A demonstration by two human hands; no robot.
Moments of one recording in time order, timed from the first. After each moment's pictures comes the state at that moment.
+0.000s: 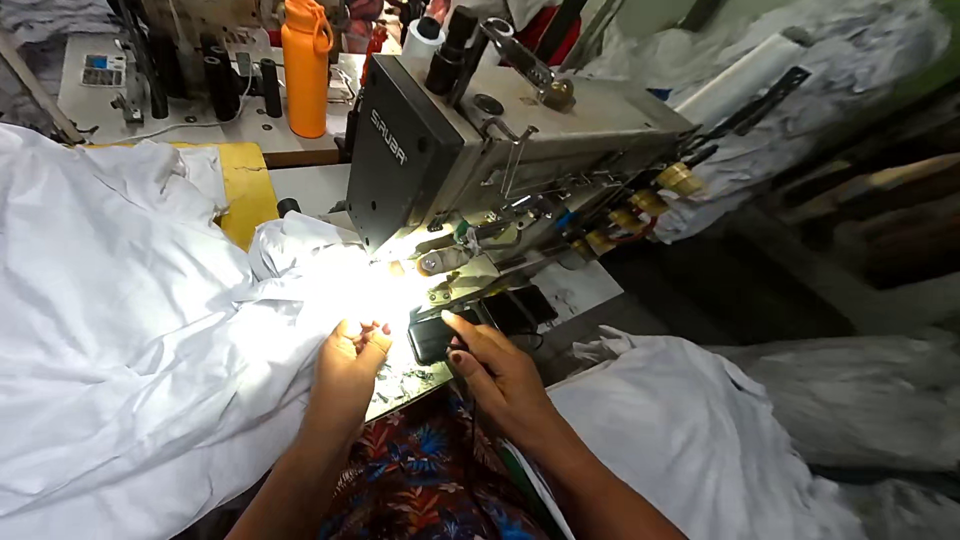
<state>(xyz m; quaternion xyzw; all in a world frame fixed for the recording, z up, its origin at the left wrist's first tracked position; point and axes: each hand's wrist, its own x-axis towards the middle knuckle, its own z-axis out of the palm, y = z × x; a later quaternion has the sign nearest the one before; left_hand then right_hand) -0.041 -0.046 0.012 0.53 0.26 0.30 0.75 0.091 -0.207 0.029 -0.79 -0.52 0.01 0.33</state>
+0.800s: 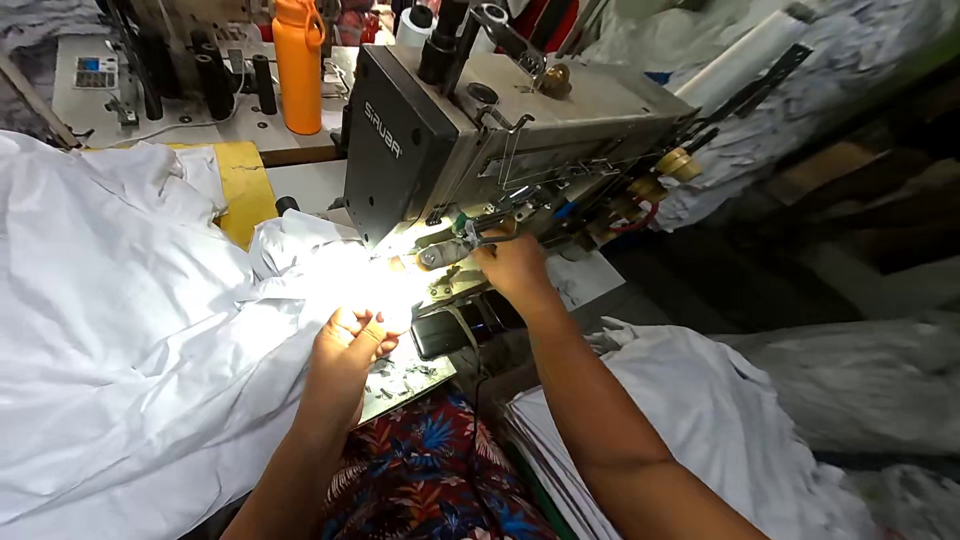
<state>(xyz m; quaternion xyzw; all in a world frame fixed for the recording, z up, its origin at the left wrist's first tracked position) -0.039 -0.035 0.020 0.47 0.24 0.30 0.79 0.211 -0.133 0.048 -0.88 -0.42 -0.10 0.21</state>
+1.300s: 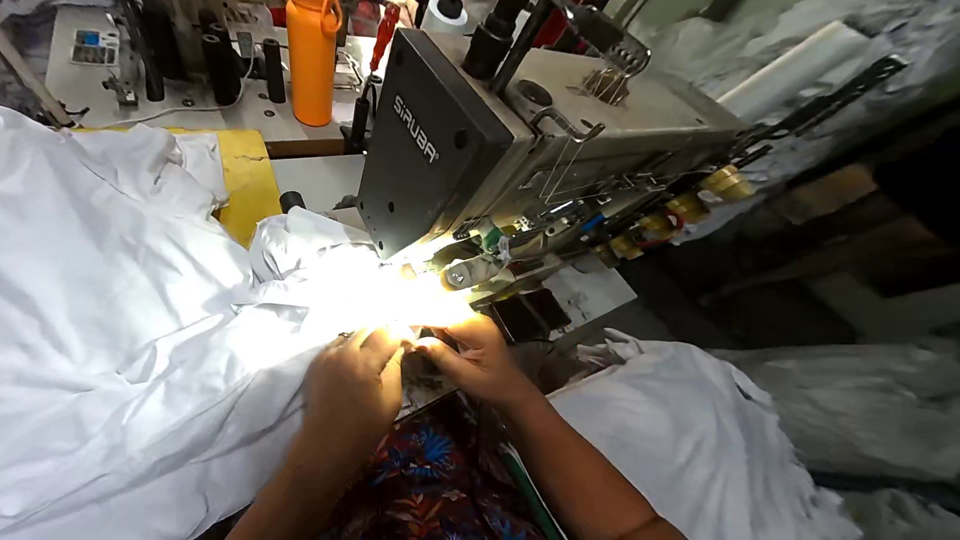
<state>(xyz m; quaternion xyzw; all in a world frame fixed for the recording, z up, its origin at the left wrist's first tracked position) -0.040 -0.030 0.003 0.86 0.19 0.40 0.24 0.122 -0.136 0.002 -0.57 -0.63 0.10 0.52</state>
